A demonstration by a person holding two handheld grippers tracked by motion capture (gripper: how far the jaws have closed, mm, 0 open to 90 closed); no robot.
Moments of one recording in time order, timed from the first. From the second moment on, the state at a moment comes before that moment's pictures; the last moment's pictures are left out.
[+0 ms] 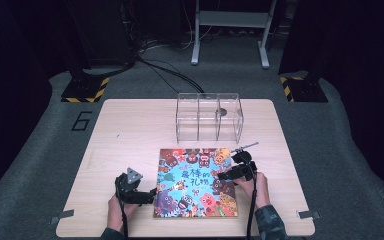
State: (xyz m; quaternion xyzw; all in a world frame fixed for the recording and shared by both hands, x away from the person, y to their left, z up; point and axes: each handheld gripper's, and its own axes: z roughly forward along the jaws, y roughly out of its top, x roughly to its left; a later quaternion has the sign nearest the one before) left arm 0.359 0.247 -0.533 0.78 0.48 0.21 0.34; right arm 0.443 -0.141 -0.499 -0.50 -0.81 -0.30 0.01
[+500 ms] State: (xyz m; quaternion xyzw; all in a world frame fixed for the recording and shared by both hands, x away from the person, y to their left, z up) left arm 0.360 0.247 -0.533 0.79 0.47 0.21 0.34; right arm 0.446 -0.154 -0.502 -0.52 -0.78 -0.35 0.05
